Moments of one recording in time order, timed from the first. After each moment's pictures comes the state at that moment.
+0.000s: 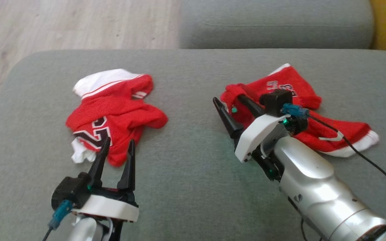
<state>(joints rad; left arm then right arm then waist) -0.12 0.14 -0.31 0.28 -0.41 -0.10 -0.25 -0.69 -0.07 0.75 0.86 0.63 0.13 -0.17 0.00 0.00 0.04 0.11</state>
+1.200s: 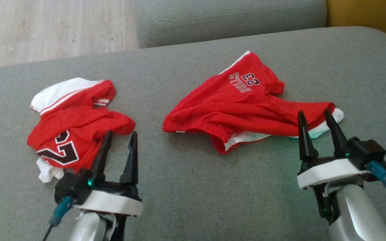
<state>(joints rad) -0.13 0.11 -0.29 0.25 -0.41 -0.11 -0.25 -0.20 -0.05 0.05 0.38 0.18 0.13 -0.25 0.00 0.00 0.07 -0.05</state>
